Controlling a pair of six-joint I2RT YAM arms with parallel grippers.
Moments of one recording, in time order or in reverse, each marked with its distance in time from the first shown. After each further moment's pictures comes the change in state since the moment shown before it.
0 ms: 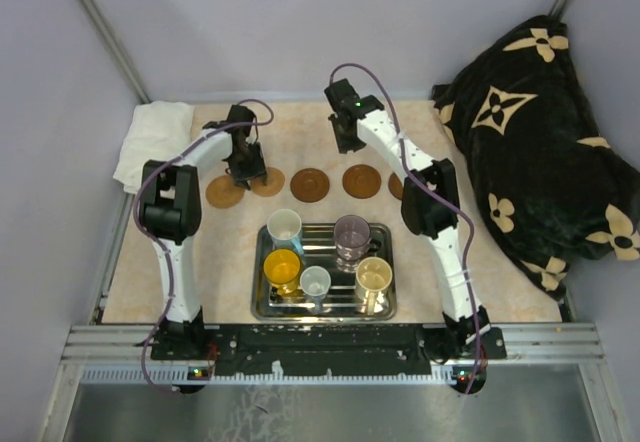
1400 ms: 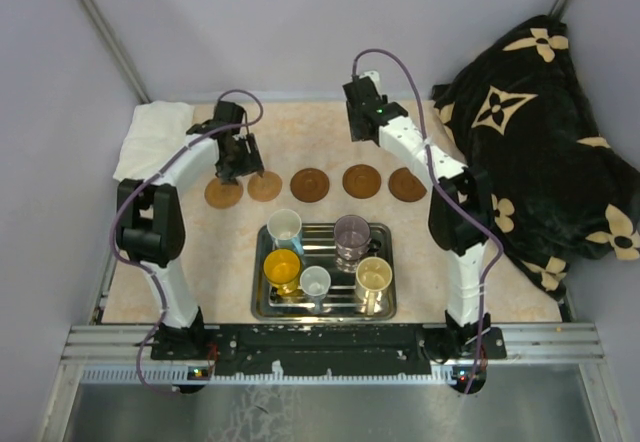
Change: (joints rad) left arm -0.015 -0.241 -0.151 0.046 -0.054 -0.049; right arm -0.026 -0.304 -0.373 0.326 0.225 -0.005
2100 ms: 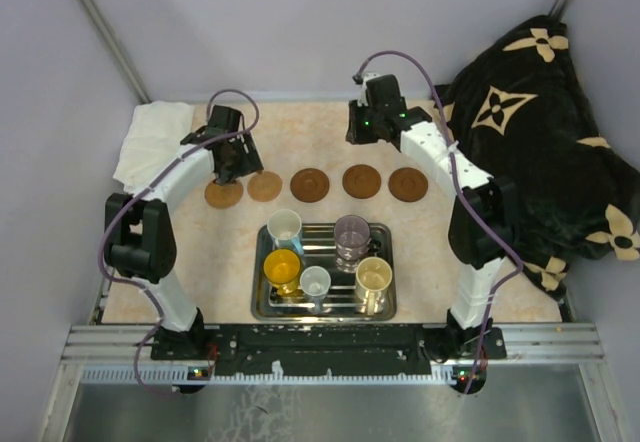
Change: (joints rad) left arm -0.018 -0.131 -0.124 0.109 -0.042 -0.057; right arm -0.065 -0.178 -0.201 0.126 -0.559 0.059
